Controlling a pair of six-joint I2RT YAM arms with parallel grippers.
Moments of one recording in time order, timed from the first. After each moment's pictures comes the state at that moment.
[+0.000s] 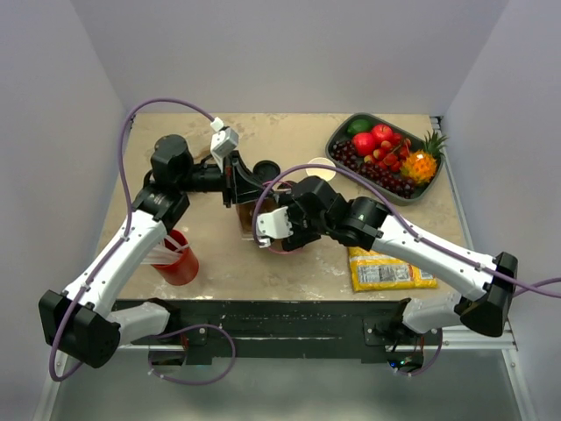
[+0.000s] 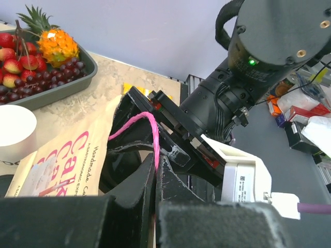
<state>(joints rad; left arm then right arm) -0.39 1.17 1.08 0.03 1.11 -0.27 1.01 1.34 1.32 -0.73 0.13 -0.99</state>
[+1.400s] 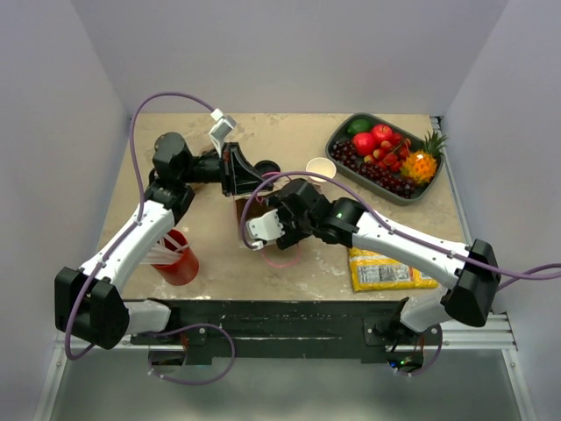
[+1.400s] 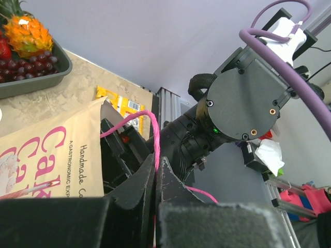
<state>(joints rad) -0.33 1.28 1.03 0.37 1.21 -0.66 0.99 1.45 1.26 -0.61 0.18 -1.12</state>
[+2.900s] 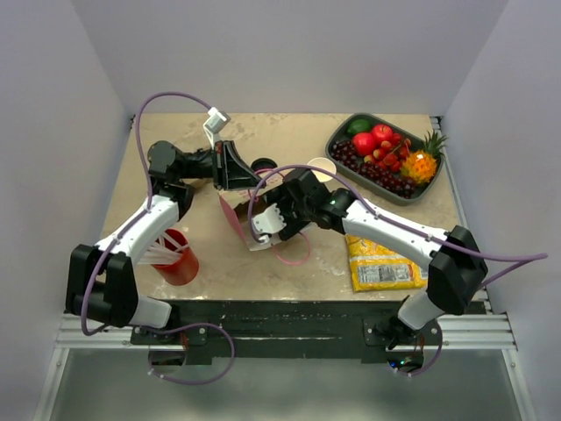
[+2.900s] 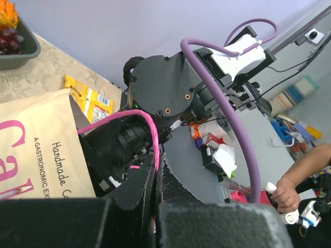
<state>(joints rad) -0.25 1.40 0.96 0.89 1.33 -1.19 0.85 1.55 1.22 -0.45 -0.05 -1.35</state>
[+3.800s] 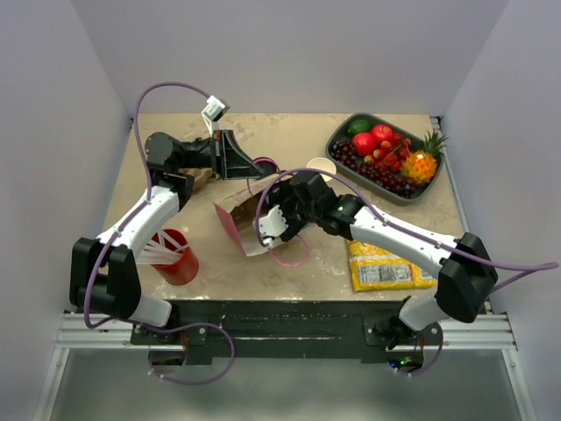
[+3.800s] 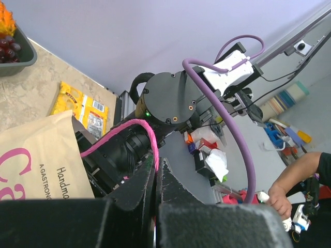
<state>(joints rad) -0.24 1.46 1.06 0.93 1.35 -1.31 0.85 1.49 1.14 -0.33 -0.10 -1.38</state>
